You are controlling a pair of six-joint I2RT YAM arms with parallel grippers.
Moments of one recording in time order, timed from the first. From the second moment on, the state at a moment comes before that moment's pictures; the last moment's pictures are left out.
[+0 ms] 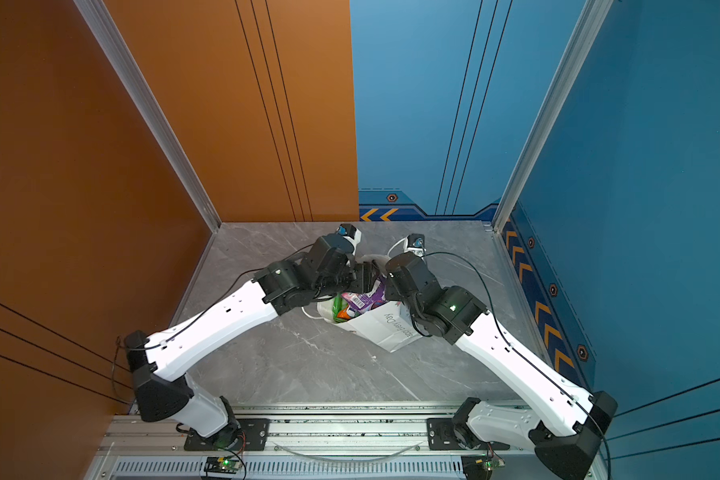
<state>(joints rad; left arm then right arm) -0.93 1.55 1.66 -0.71 -0.17 -0.63 0.76 1.16 1.29 -0.80 0.48 0.60</state>
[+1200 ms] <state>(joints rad) -0.76 1.28 1.25 -0.78 -0.04 -0.78 0.71 1.09 1.21 -0.75 0.43 0.59</state>
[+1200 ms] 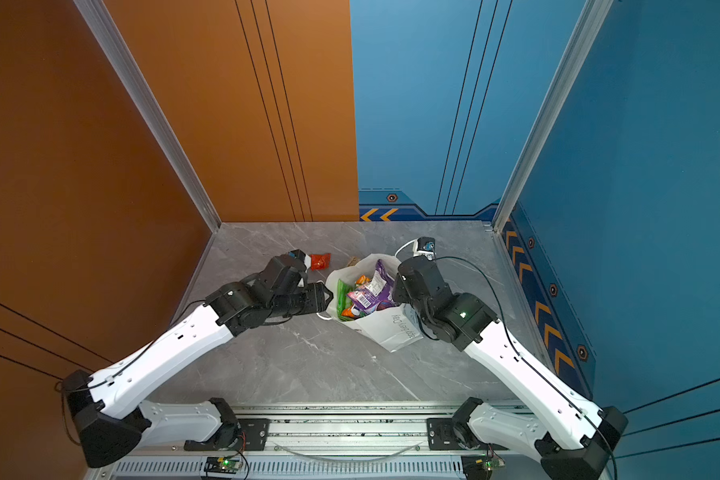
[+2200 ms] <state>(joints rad) -1.01 1.44 1.59 -0.80 -0.20 -0.80 0.68 1.02 1.23 -0.85 0.35 0.57</state>
